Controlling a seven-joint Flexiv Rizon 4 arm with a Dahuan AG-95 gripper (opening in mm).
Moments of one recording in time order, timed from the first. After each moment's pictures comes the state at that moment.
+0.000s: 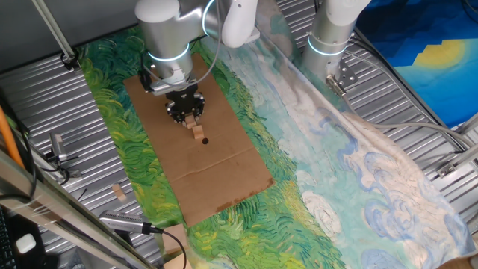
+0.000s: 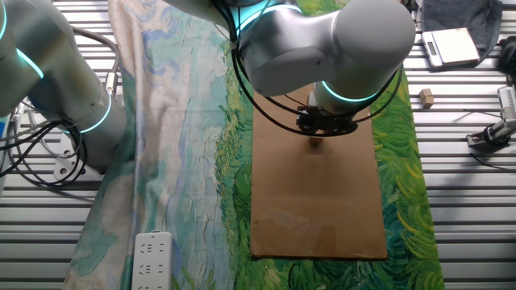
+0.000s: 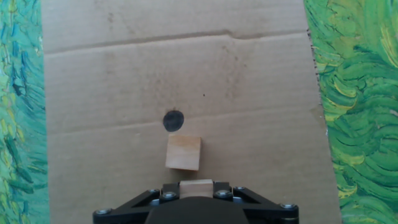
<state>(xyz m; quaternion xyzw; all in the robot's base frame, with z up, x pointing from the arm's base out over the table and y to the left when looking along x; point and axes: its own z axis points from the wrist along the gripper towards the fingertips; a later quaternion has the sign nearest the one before) 0.499 0.001 0.034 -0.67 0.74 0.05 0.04</state>
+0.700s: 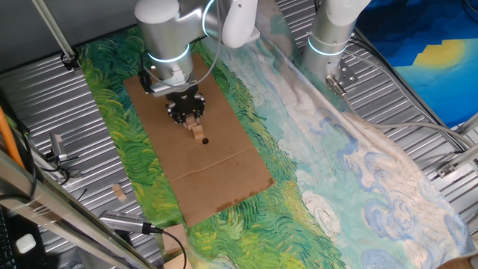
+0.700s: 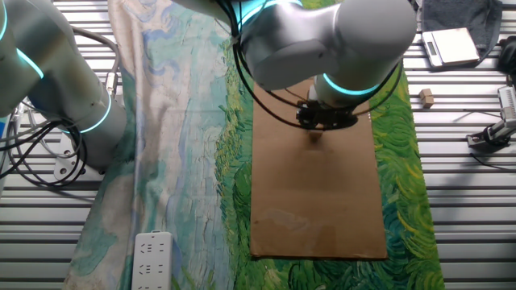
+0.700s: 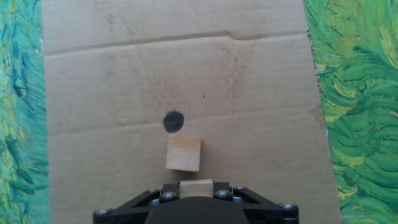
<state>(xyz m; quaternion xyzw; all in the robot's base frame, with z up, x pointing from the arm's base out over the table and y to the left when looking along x) 0.498 0.015 0.037 -0.67 0.74 0.05 0.03</state>
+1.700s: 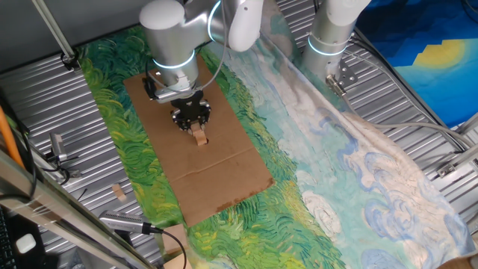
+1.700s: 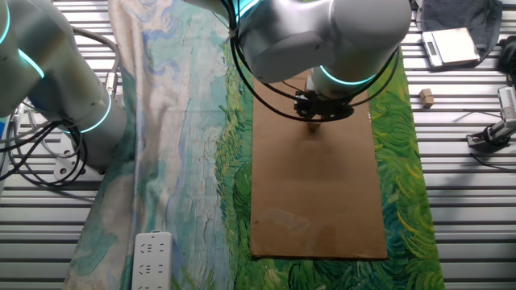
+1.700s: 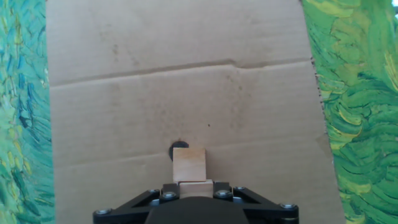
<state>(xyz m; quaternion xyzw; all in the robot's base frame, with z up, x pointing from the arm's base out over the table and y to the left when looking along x) 0.495 0.042 0.035 -0.66 0.75 0.06 0.04</state>
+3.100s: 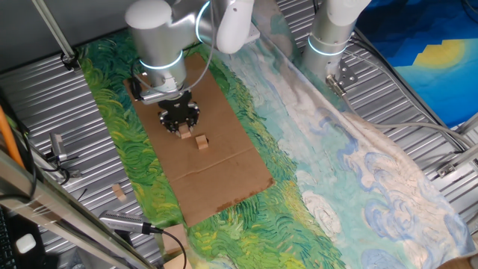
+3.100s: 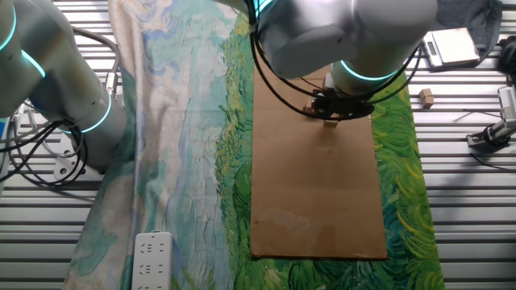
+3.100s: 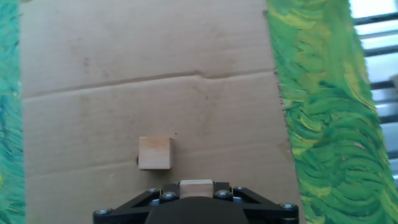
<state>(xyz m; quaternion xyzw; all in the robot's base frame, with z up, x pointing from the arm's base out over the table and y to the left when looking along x) 0.533 0.026 0.048 -0.66 0.75 0.04 0.05</state>
